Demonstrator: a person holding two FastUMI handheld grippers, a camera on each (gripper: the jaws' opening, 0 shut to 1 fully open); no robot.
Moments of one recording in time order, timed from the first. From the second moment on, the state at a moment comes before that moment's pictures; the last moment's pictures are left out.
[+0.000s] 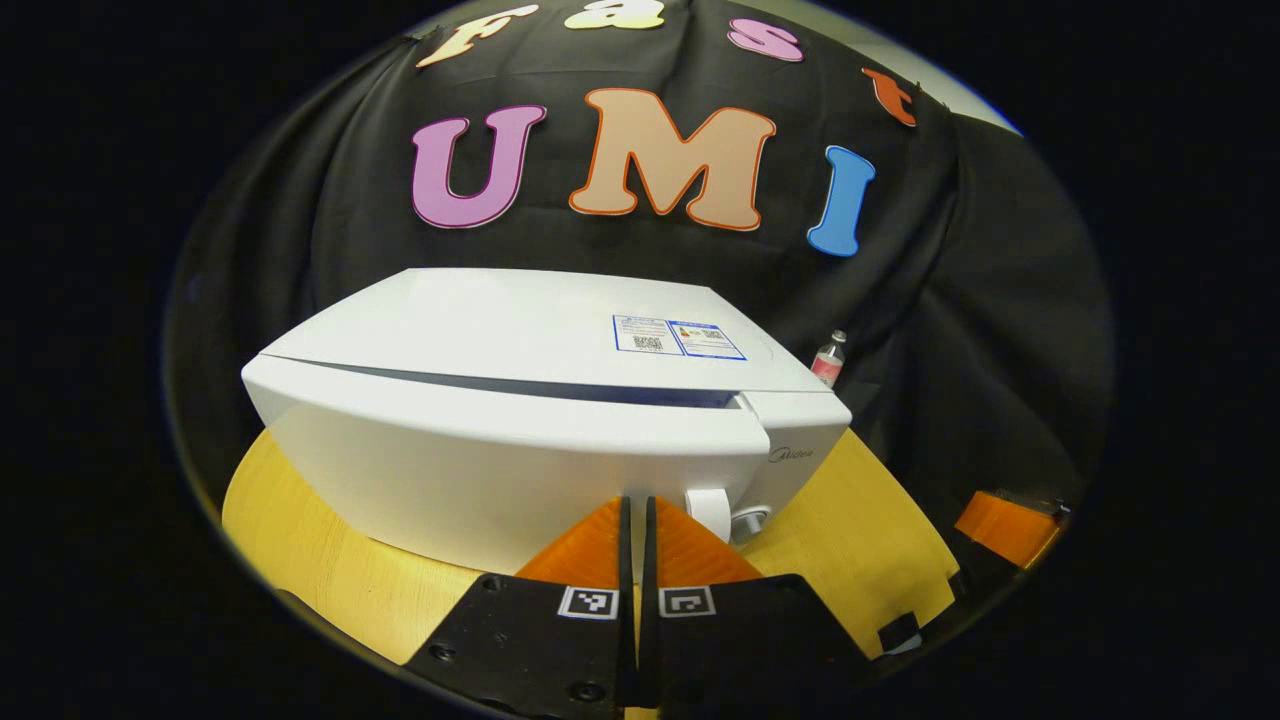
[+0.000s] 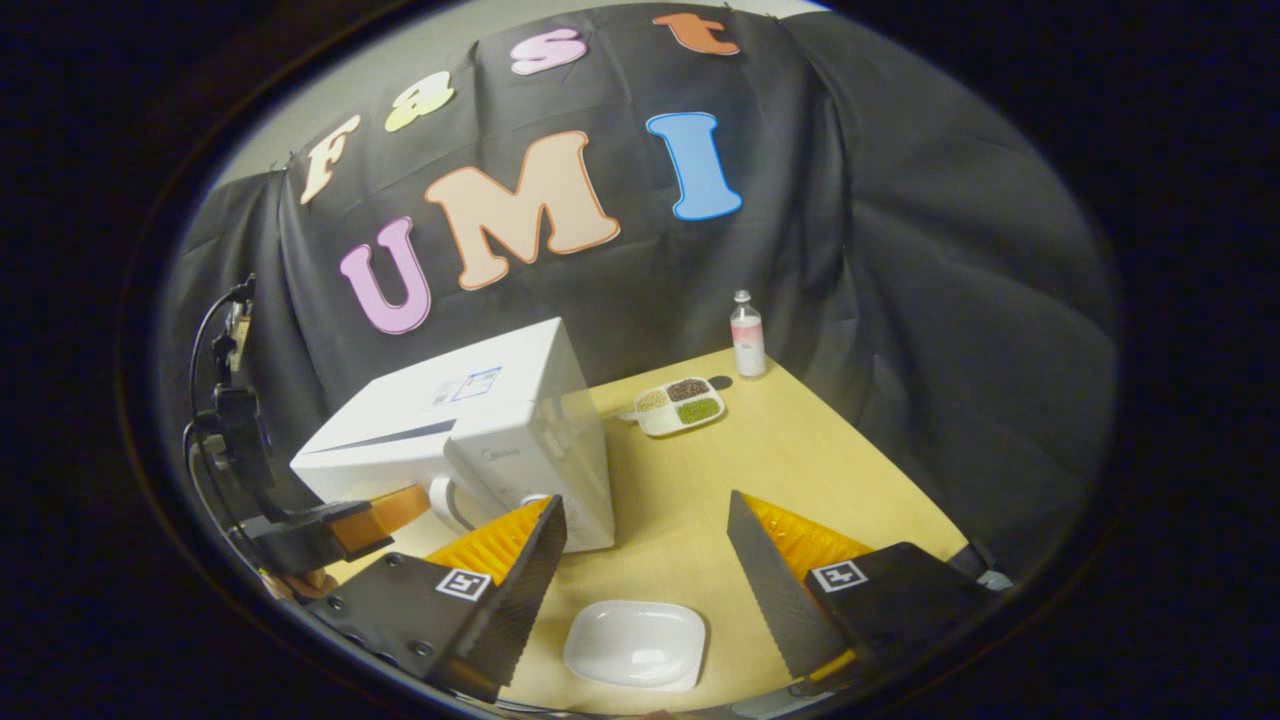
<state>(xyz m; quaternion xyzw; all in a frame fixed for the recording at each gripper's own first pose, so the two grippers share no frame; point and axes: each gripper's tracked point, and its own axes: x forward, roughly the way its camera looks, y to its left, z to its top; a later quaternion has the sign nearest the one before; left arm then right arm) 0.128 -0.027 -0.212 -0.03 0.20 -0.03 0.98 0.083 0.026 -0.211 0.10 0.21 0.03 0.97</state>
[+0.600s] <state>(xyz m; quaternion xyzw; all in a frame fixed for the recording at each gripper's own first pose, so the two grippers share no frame) 0.133 -0.028 -0.210 -0.04 0.20 -0.02 0.98 0.090 0.036 -0.215 0.09 0.21 0.05 0.97</state>
